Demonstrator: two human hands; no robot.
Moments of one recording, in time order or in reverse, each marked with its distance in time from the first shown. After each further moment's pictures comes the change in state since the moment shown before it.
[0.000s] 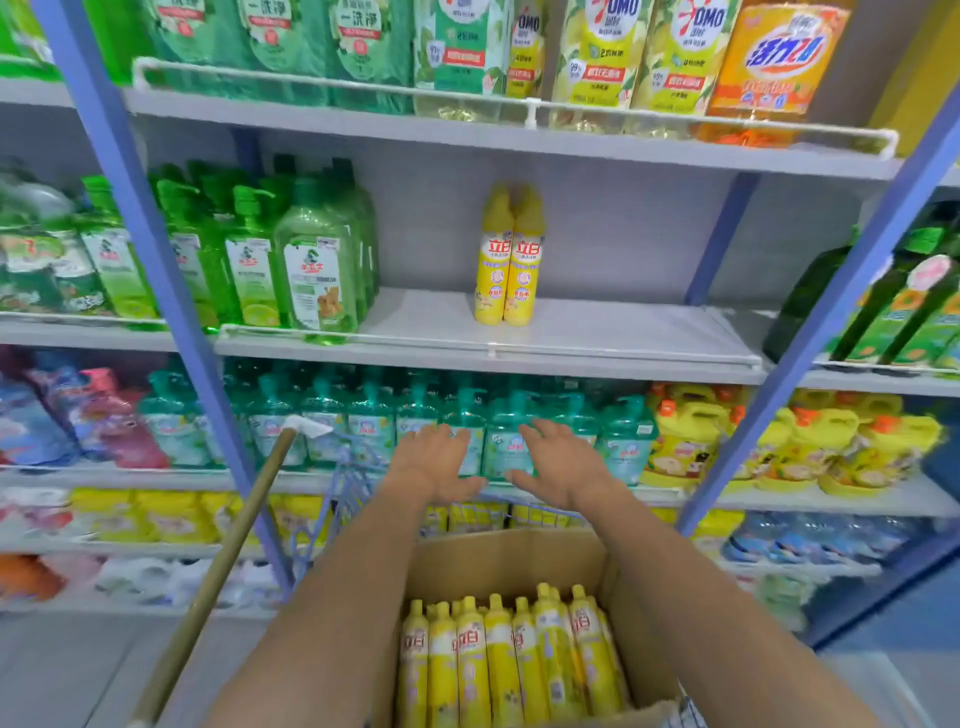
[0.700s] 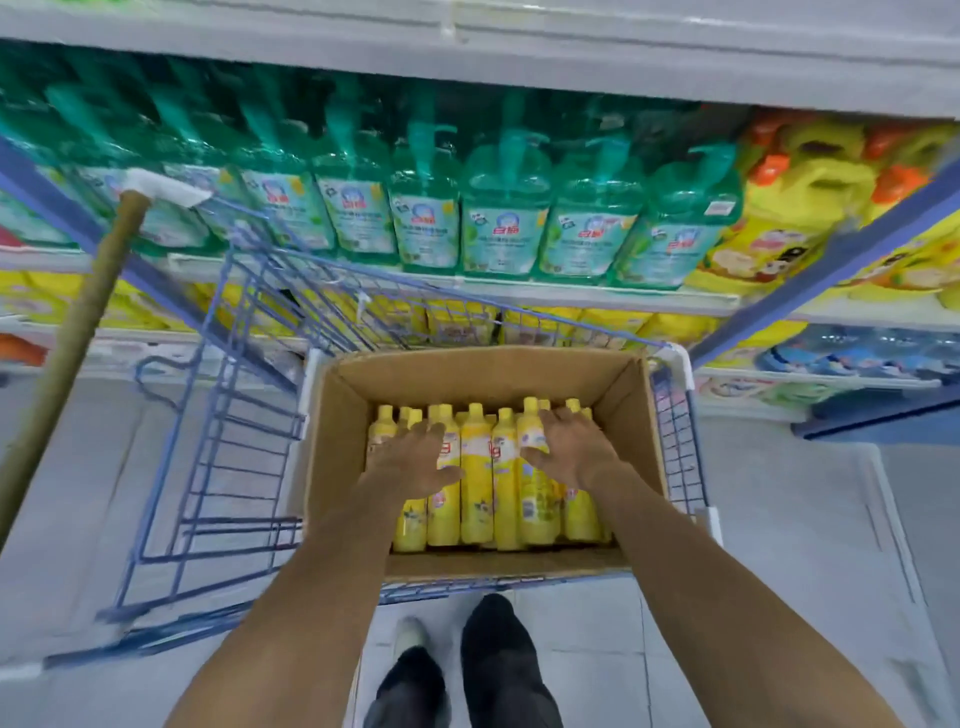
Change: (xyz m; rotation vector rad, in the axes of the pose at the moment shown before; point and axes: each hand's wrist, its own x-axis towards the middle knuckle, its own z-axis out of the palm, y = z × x) left_hand 0.010 0.060 0.289 -0.294 -0.623 -0.161; right_hand -0.015 0.093 0.289 0.168 -0.618 0.121
